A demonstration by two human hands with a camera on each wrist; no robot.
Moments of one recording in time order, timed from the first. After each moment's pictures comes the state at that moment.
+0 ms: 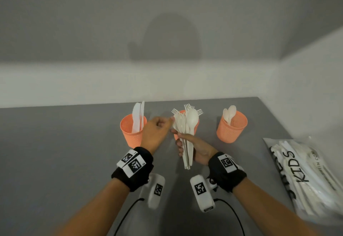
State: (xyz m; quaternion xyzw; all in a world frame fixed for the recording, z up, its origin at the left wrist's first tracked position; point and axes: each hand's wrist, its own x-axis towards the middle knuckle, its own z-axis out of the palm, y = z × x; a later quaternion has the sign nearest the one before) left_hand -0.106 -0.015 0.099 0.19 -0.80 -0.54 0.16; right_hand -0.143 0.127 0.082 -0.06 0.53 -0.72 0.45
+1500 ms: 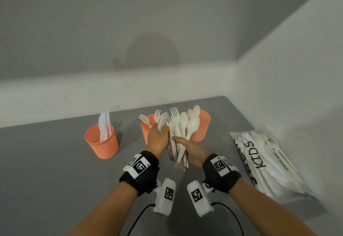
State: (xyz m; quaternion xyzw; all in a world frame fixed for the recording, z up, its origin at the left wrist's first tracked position) left_hand -0.127 0.097 0.102 0.18 -0.74 -0.64 0.09; right_hand -0.144 0.214 0.087 -0.05 0.57 -0.74 0.36
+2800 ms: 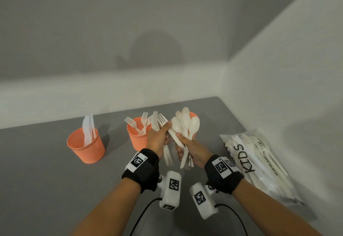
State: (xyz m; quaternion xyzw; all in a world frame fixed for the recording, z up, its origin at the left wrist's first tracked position) left_hand -0.162 0.140 0.096 0.20 -0.58 -0.79 0.07; right_hand -0.171 0.262 0.081 -0.02 0.62 -0.72 0.30
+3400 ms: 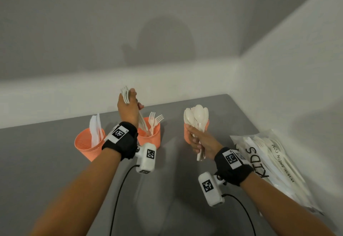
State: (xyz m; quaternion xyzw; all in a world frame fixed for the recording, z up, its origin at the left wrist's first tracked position) left_hand -0.218 0.040 0.132 0.21 -0.61 -0.69 0.33; right_hand -0.209 0.262 0.086 0.00 0.63 -0.72 0.29
